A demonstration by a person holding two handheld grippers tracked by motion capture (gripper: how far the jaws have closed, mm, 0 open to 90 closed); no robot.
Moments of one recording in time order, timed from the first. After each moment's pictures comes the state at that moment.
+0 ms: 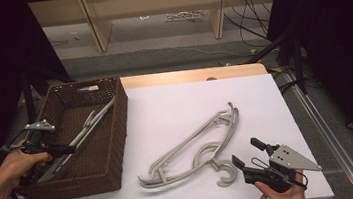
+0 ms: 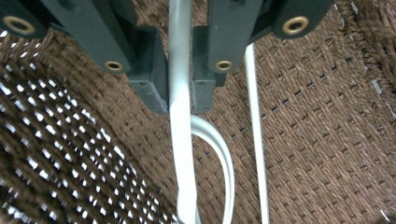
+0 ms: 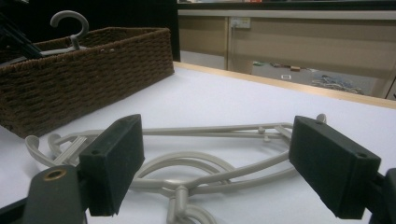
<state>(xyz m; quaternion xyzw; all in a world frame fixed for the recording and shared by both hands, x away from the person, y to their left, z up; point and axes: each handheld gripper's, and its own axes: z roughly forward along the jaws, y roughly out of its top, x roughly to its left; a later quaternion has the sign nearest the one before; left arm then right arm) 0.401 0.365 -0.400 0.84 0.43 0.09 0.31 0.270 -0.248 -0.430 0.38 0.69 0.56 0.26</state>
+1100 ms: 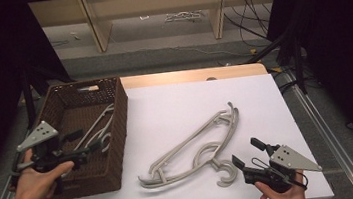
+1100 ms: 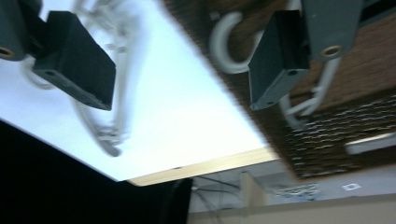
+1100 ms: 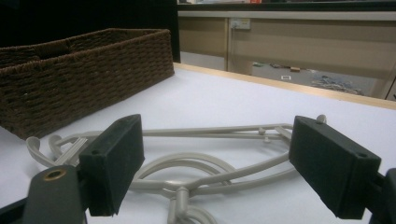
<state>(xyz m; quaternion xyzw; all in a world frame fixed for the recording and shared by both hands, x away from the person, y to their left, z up) 0.318 0.260 -0.339 0.73 0.41 0.19 0.52 0.270 -0.249 -0.429 0.38 0.69 0.56 0.26</state>
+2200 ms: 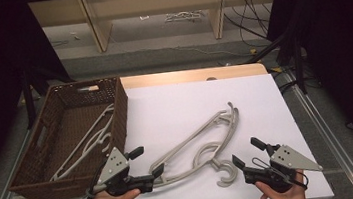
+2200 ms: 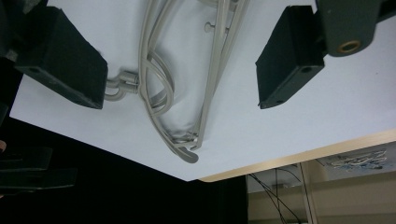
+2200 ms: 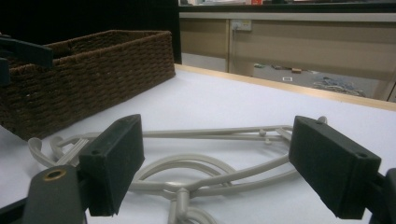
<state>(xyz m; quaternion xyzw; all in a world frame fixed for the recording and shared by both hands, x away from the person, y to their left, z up) 0.289 0.146 -0.415 0.73 0.33 0.18 0.57 0.272 -0.251 -0.429 0.36 0.69 0.56 0.27</state>
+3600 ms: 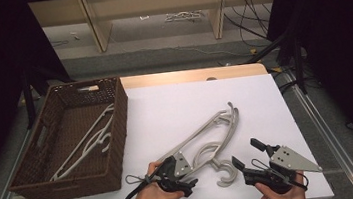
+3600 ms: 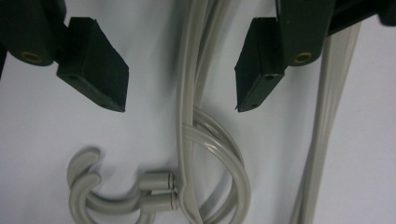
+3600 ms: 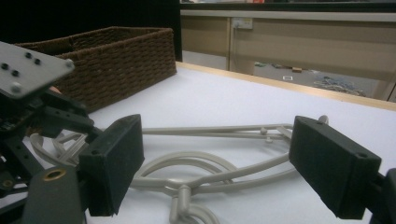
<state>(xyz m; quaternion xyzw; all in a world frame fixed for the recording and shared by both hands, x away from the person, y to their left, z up) 0.315 0.036 -0.465 0.91 0.22 0.13 0.34 0.268 -0.248 -0.429 0.37 0.69 0.56 0.26</state>
